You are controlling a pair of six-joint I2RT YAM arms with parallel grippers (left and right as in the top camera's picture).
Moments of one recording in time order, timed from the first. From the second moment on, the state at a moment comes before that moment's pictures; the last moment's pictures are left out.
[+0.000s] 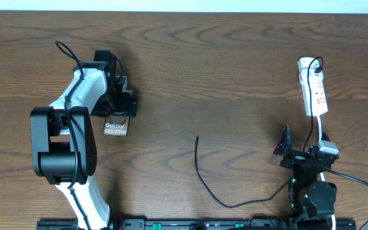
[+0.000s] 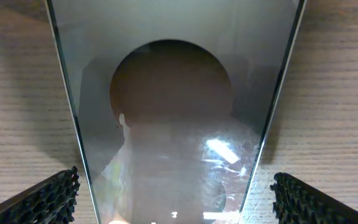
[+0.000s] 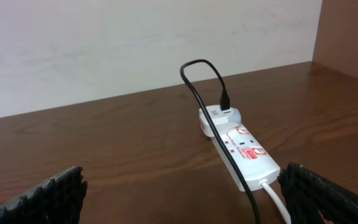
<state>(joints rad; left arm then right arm) 0.00 2.01 1.35 -0.93 0.04 0.04 0.08 0.01 0.01 -0.05 0.24 0.15</state>
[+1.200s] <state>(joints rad) 0.00 2.01 1.32 -0.86 0.04 0.07 0.08 0.01 0.01 -0.05 0.24 0.15</state>
